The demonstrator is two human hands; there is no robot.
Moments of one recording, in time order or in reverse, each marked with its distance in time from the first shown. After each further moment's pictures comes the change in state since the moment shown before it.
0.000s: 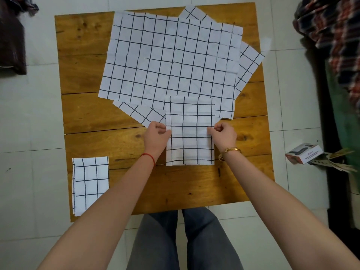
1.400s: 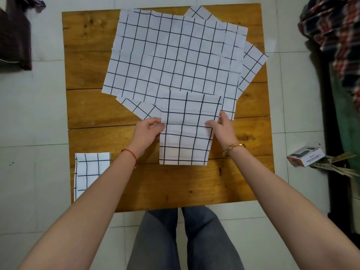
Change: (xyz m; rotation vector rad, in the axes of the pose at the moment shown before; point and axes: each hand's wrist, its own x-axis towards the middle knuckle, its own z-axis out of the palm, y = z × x) left_hand -0.002 0.010 -0.044 -0.179 -0.172 -0.030; right_hand -0.009 -0.026 -0.010 0.106 -0.254 -0.050
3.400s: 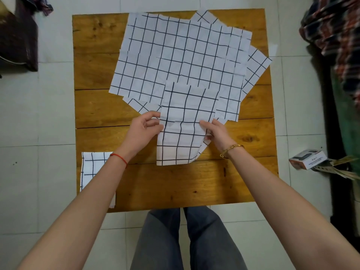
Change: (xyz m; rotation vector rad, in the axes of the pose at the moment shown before) left_hand -0.026 0.021 -0.037 -0.032 -0.123 0.187; right_hand 0.004 0.006 0.027 0.309 -0.185 0.157
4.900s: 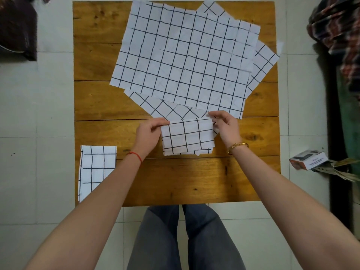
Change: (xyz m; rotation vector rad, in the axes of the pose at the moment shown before) left_hand 0.017 -0.060 0.017 0.274 0.140 0.029; right_hand 0.004 0.004 -0.011 -0.160 0.167 -0.300
